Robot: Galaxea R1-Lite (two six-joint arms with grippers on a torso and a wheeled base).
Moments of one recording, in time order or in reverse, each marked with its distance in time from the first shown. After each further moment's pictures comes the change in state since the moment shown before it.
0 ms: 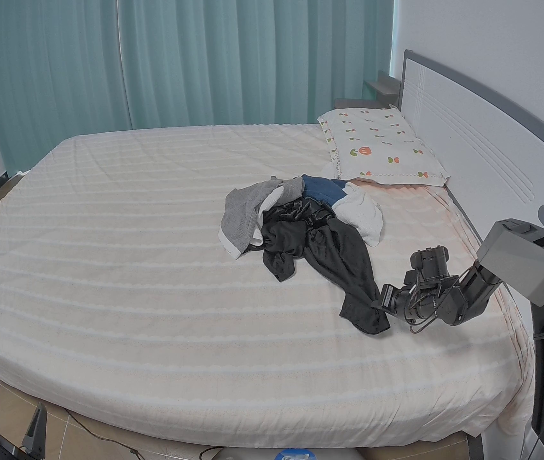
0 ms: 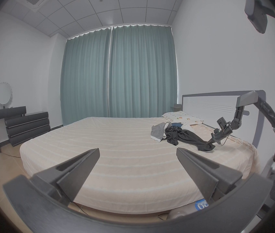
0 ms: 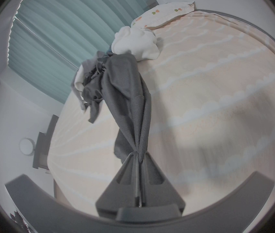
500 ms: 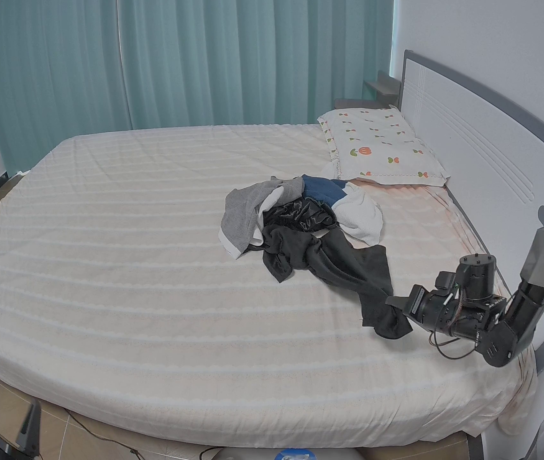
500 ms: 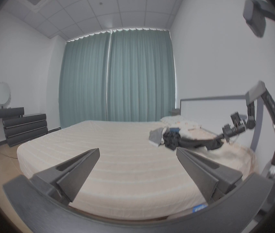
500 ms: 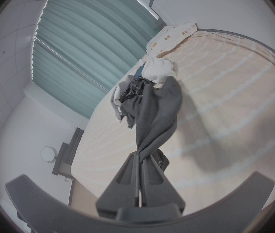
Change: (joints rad) left arm 0.000 0.000 -0.007 -0.033 -0.021 -0.005; right arm 0.047 -0.316 0.584 -0.553 0.028 0.144
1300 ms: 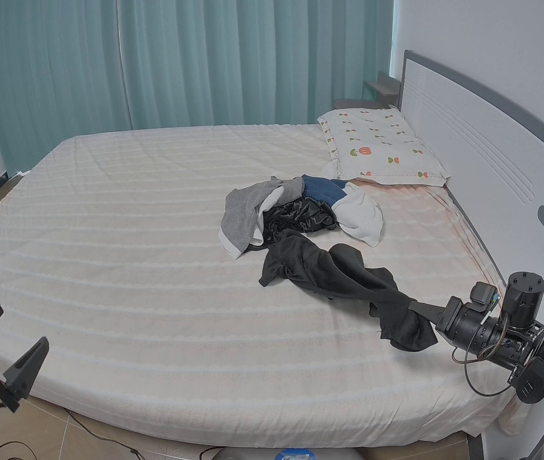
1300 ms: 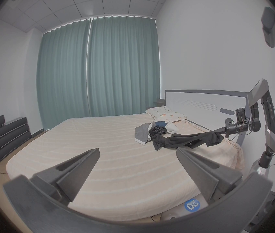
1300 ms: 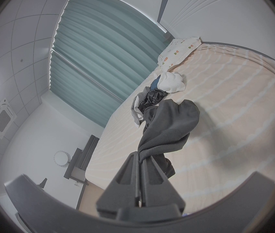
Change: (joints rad) left arm -0.047 0.555 -0.230 -0.188 -0.134 0.065; right arm 0.030 -0.185 0.386 -0.380 -0.003 0.075
